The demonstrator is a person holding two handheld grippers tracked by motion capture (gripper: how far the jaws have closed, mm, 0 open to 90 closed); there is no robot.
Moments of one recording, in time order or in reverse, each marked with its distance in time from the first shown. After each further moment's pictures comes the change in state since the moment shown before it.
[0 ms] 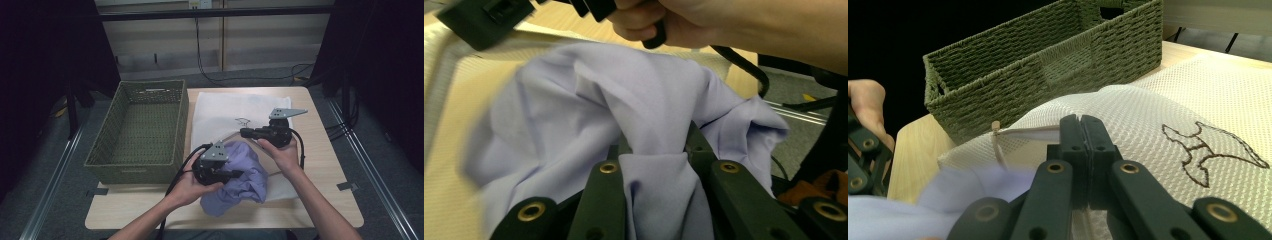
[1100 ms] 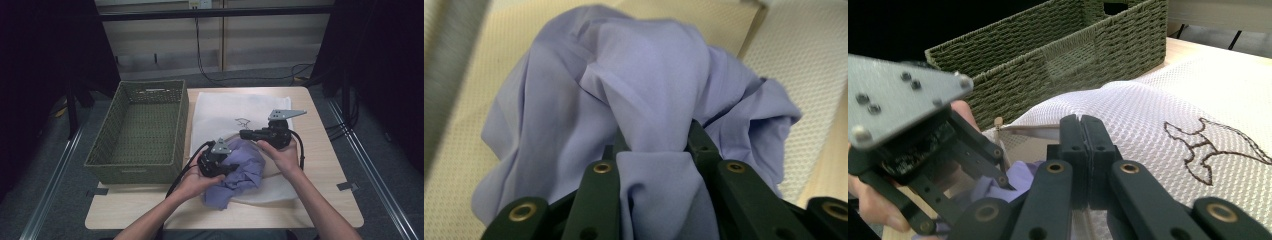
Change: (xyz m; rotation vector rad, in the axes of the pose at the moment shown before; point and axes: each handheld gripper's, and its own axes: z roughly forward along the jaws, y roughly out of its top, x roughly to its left) left arm 0.040 -0.028 0.045 0.123 0.145 -0.083; right arm 0.003 -0.002 0.001 0.014 0.004 -0.007
